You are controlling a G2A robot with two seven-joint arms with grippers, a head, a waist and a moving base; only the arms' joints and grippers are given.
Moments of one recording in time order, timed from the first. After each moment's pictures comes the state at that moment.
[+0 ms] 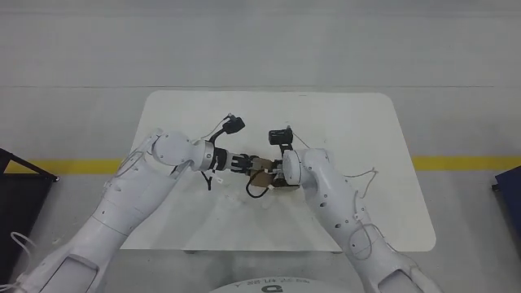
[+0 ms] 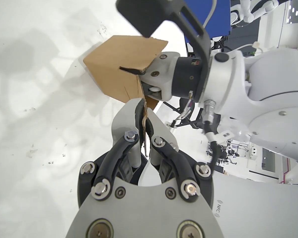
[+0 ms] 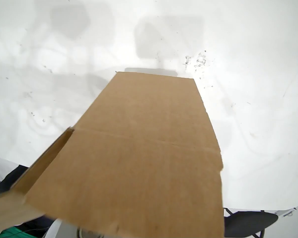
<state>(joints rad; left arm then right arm) 1.04 -1.16 -0.87 -1.41 0.03 -0.10 -1.13 -1.33 -1.45 1.08 -1.63 -1.35 0.44 1.38</state>
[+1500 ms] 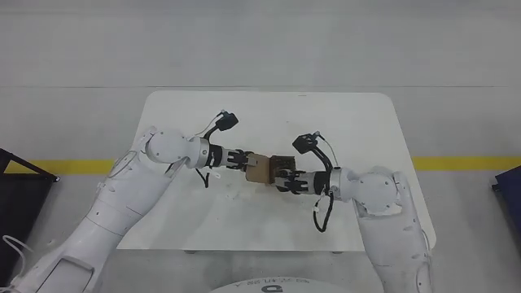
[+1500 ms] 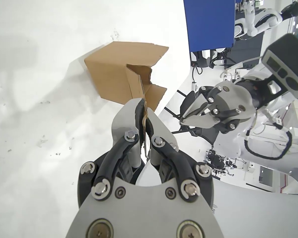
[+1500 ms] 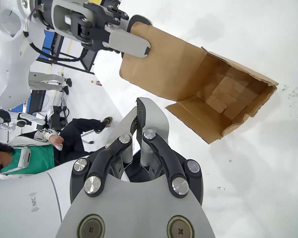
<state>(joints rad) 1.04 -1.14 -0.90 -1.44 0.04 -0.01 -1.13 -1.65 -1.41 1.53 -1.91 -0.53 -0.24 1.33</state>
